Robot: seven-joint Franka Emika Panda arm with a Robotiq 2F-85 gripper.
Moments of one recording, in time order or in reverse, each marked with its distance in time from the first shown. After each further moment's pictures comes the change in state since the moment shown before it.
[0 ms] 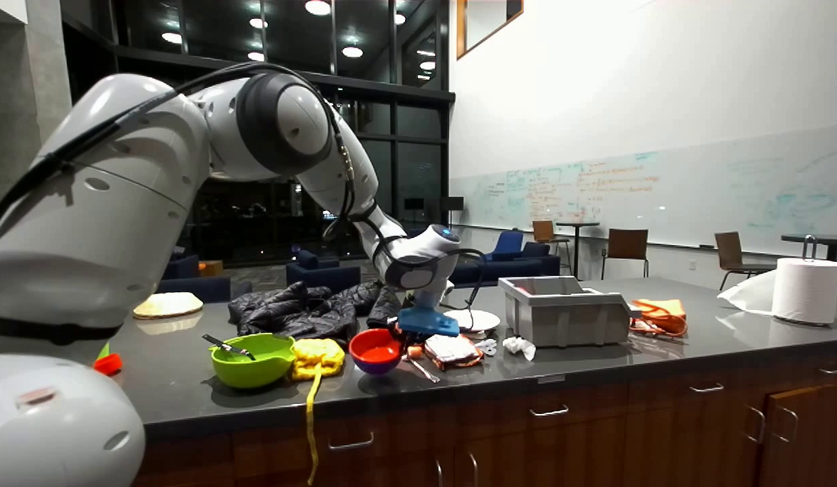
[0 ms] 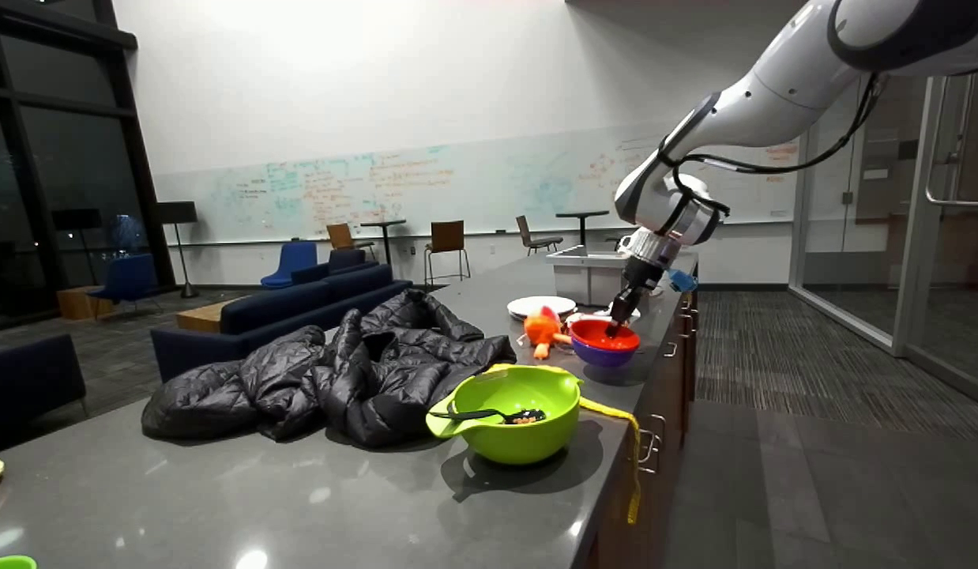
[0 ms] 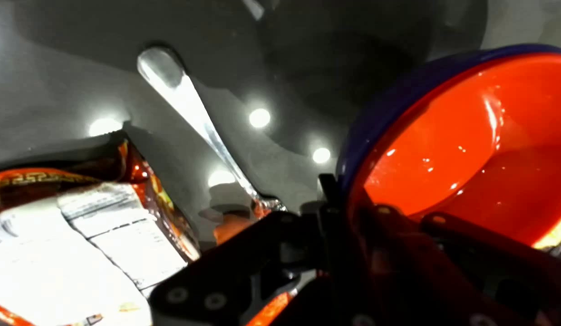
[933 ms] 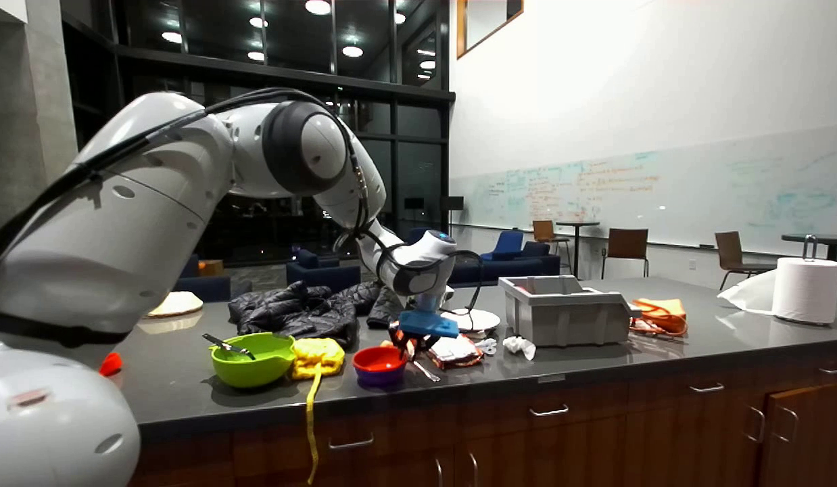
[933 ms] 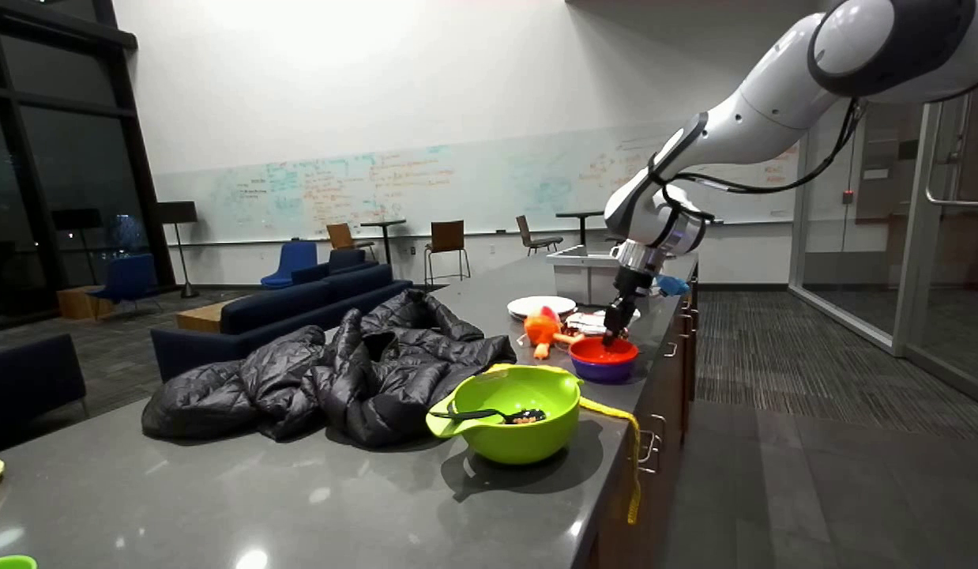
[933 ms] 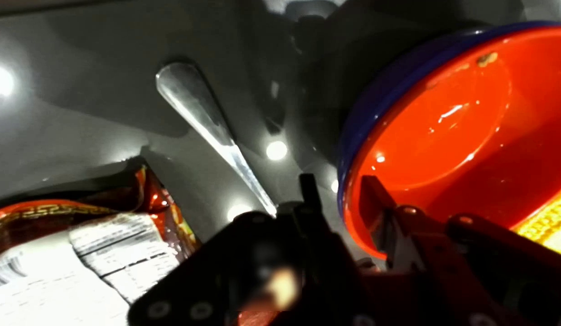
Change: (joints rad) arm -0.036 0.092 0.058 0.098 -0.192 -0.001 0.203
